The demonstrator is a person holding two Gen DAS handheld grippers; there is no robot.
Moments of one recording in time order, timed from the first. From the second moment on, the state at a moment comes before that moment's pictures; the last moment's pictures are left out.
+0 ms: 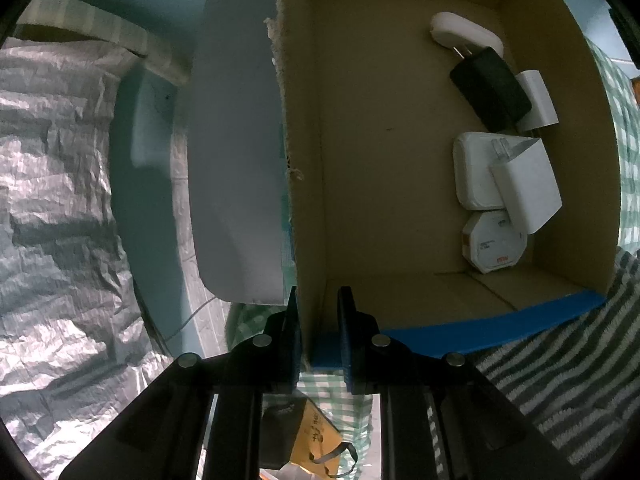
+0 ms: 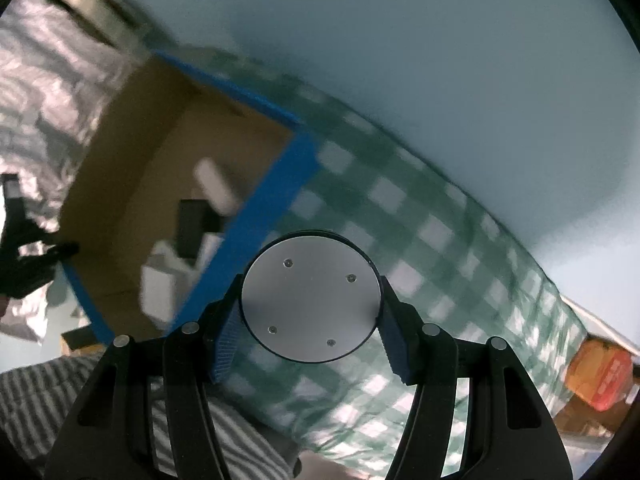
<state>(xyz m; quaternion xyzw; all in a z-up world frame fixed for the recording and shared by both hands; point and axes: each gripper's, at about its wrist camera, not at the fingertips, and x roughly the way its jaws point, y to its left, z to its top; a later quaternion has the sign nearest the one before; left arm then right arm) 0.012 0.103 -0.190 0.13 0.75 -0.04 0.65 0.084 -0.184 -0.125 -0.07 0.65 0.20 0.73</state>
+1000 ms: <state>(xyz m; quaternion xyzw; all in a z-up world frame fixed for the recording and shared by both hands) 0.013 0.101 -0.188 0.13 0.74 -0.05 0.66 0.059 -0.049 -0.195 -0.16 0.68 0.26 0.67</state>
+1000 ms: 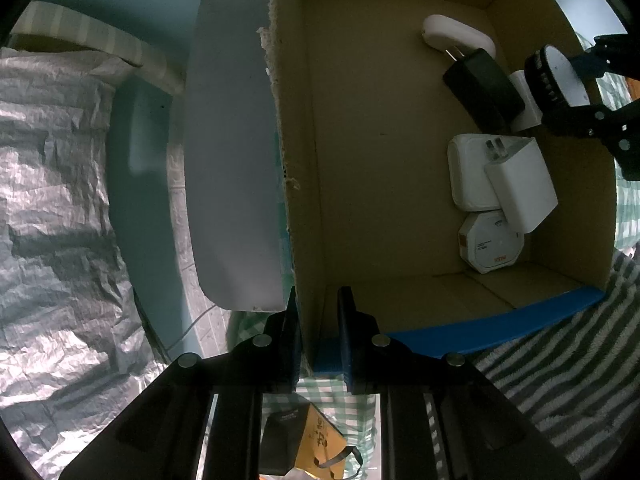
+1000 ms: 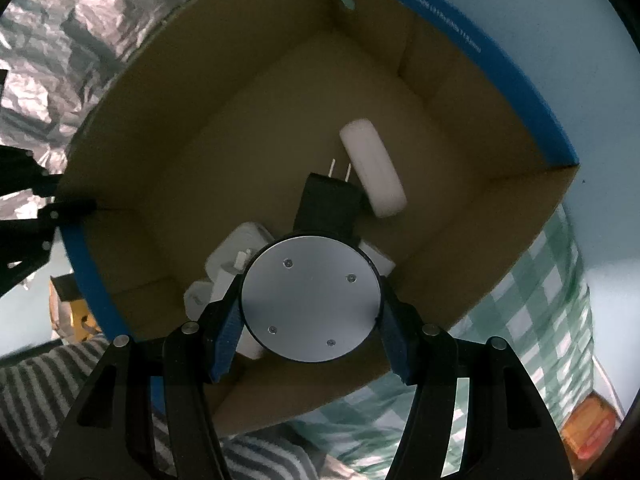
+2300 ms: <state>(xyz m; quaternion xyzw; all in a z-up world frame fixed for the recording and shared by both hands) 0.034 0.075 -0.086 0.12 0.65 -0.05 0.74 0.024 -0.141 -0.049 -0.01 0.55 0.13 0.82</state>
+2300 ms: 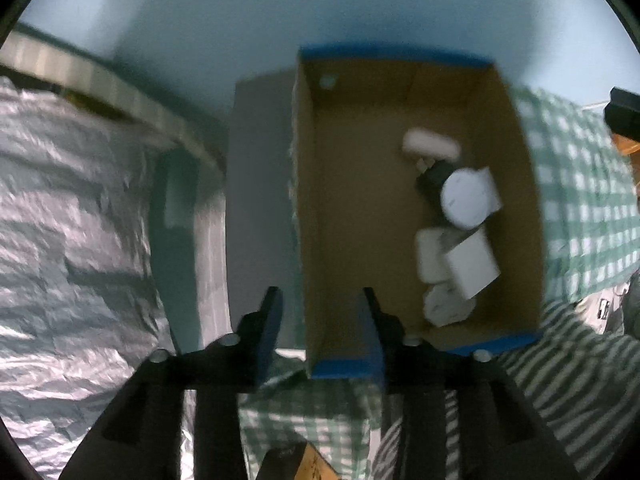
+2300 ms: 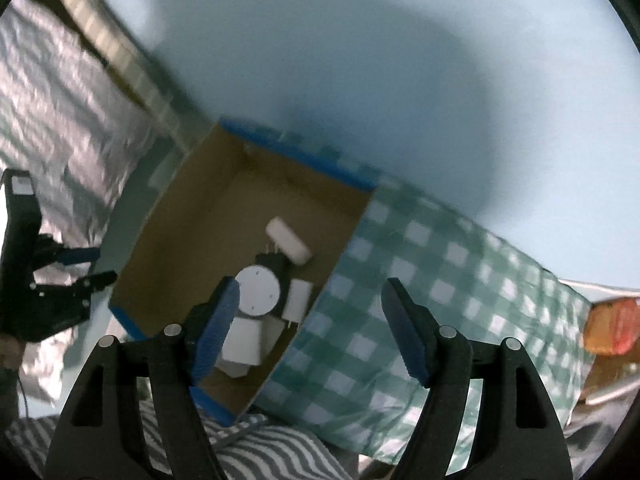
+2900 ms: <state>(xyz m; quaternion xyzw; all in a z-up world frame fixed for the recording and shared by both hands) 0.033 0.032 0.002 0.16 0.55 -0.04 0.82 -0.018 -0.190 0.026 0.03 0.47 0.04 0.88</state>
